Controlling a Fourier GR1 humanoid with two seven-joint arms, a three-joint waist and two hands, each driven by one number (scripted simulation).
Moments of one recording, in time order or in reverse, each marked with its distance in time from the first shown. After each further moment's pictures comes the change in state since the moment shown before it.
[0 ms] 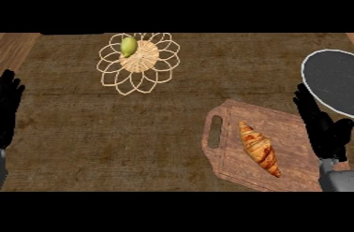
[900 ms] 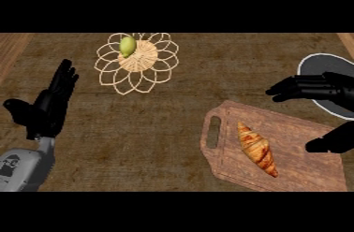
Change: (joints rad) left arm -0.104 -0.151 -0.153 -0.086 -0.040 0.005 0.054; right arm -0.352 -0.464 0.208 -0.134 0.259 0.649 -0.520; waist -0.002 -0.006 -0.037
